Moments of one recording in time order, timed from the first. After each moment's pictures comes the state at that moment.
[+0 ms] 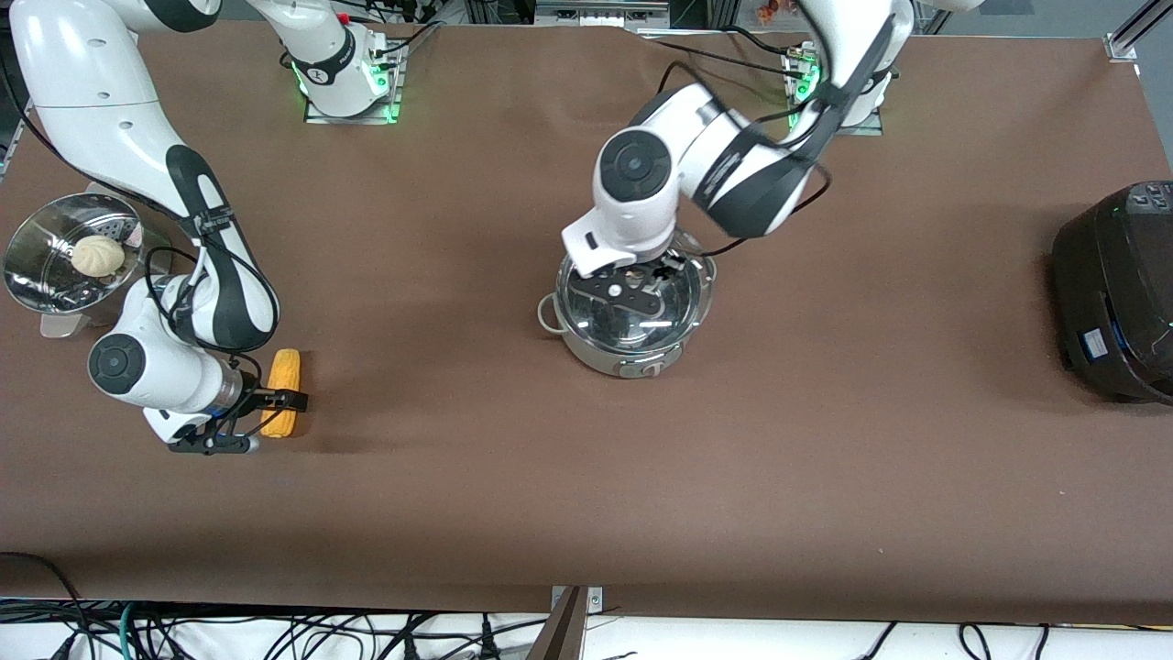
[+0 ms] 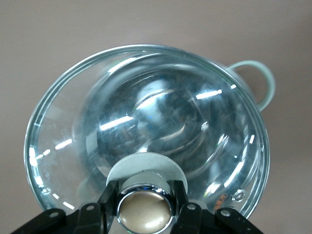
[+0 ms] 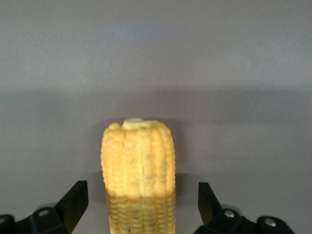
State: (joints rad) left arm -0.49 0.49 -0.23 -1.37 0.07 1.67 -0.41; right arm -0.09 0.75 0.08 -1.60 -0.05 2.31 0.02
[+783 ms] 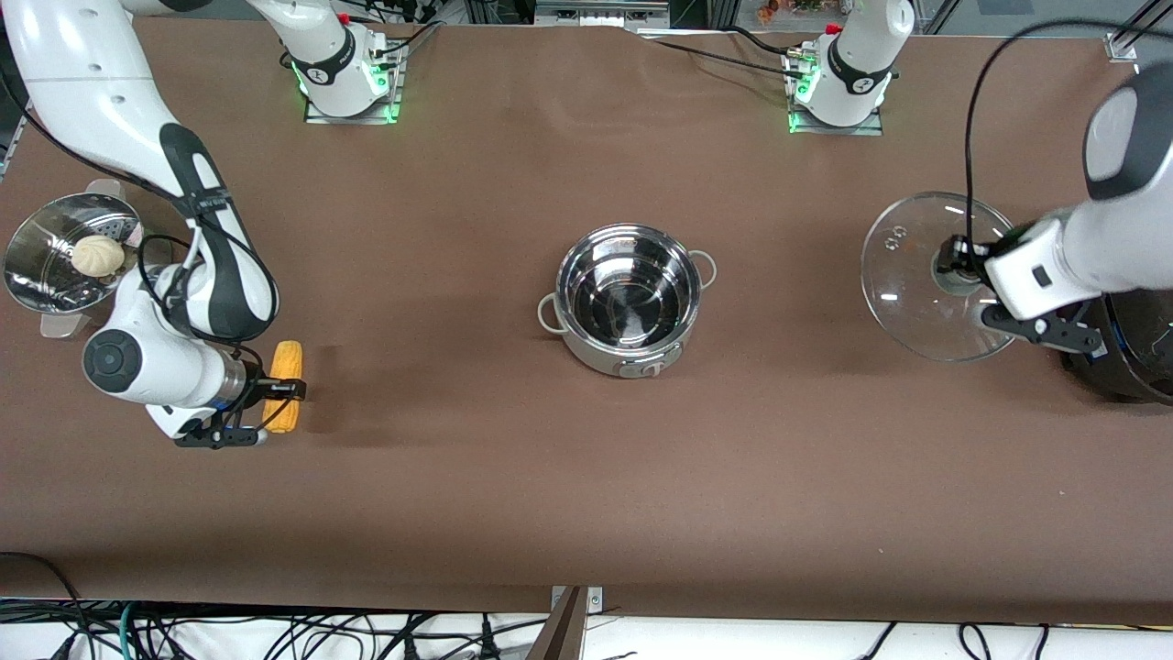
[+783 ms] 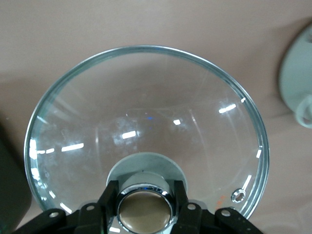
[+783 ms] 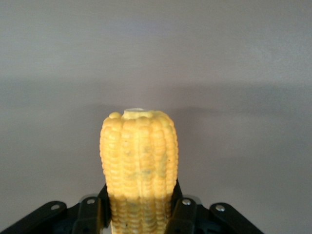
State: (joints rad) left arm 0.17 0.31 -0.22 -1.54 0.06 1.52 0.17; right arm -0.09 0.66 0.14 -1.57 -0.05 2.12 0.02
